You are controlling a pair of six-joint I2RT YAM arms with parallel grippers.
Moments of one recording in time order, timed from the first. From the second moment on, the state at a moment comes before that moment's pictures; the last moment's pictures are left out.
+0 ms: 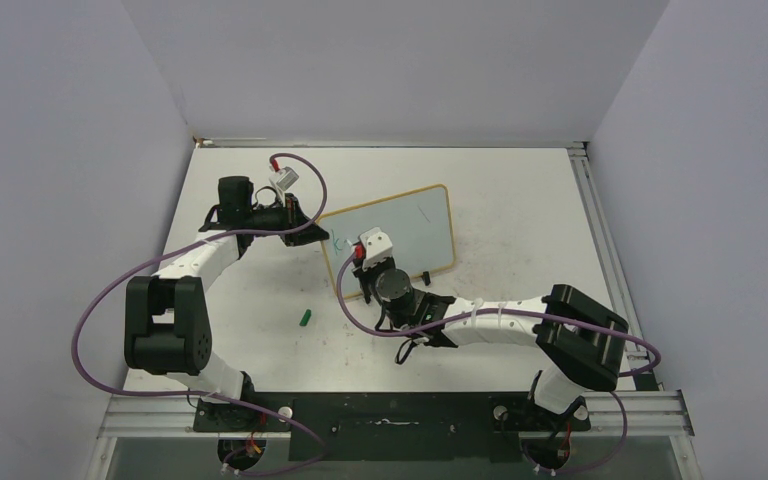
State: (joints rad) left arm -0.04 1.57 0.96 -0.05 1.10 -0.04; right arm 1.12 1.60 0.82 0.59 0.58 0.05
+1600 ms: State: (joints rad) left arm -0.04 1.57 0.97 -0.06 1.09 -0.04; right arm 1.14 1.62 0.81 0.59 0.59 0.09
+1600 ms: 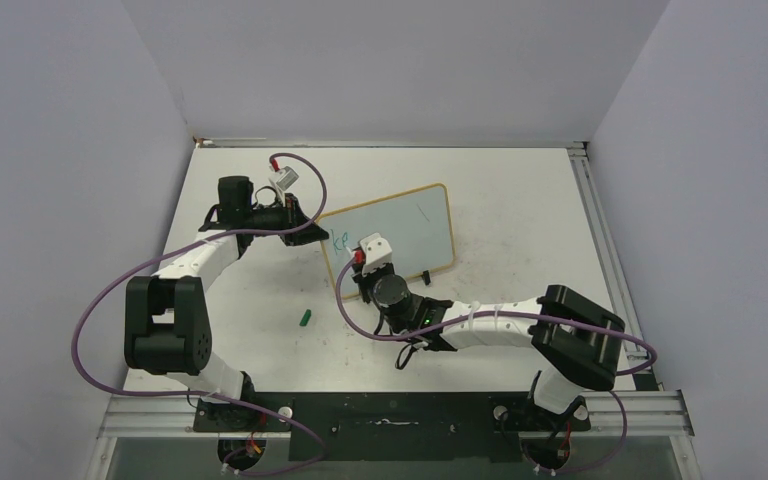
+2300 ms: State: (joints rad) left arm -0.04 1.57 0.97 -0.06 1.10 -0.04; right arm 1.11 1.56 0.76 0.59 0.59 0.09
